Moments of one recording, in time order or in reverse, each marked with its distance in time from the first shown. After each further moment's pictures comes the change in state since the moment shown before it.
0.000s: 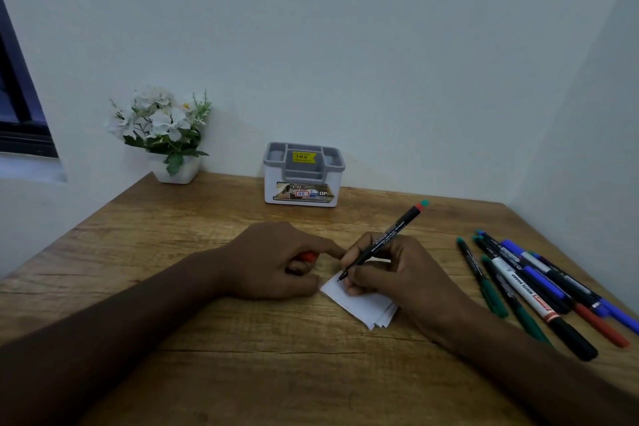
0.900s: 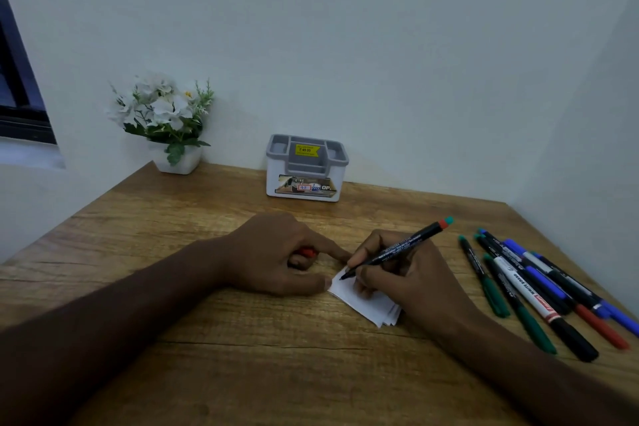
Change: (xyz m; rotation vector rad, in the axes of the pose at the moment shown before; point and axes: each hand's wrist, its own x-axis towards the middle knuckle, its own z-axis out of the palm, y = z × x) left_hand -0.001 0.001 0.003 -0.030 0.017 0.077; right_hand -0.011 0.005 0.001 -0.195 0.085 -0.150
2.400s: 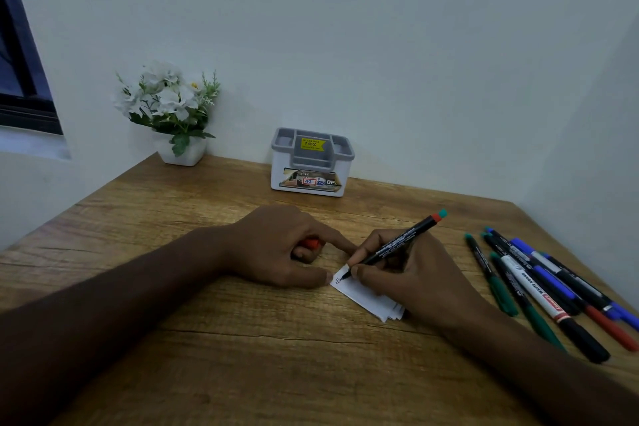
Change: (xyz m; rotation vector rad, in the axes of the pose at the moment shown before) left_hand 0.003 -0.004 -0.004 -0.028 -0.055 -0.035; right_hand 0.008 -0.001 0.000 -0.236 -0.033 -0.027
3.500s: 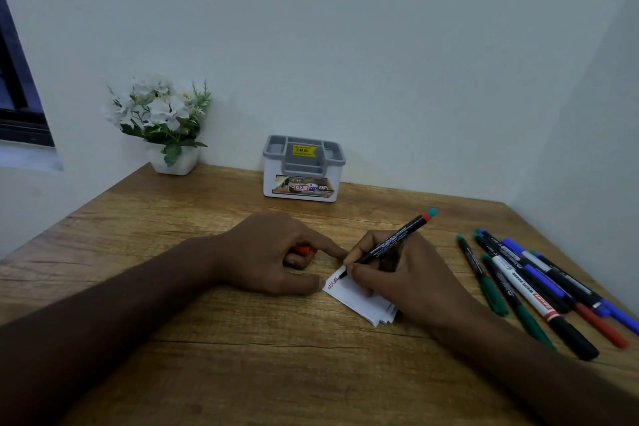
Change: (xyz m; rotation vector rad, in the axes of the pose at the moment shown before) left_hand -0.001 0.003 0.000 -0.017 -0.006 -0.022; right_hand 0.000 0.000 0.000 0.043 0.021 0.116
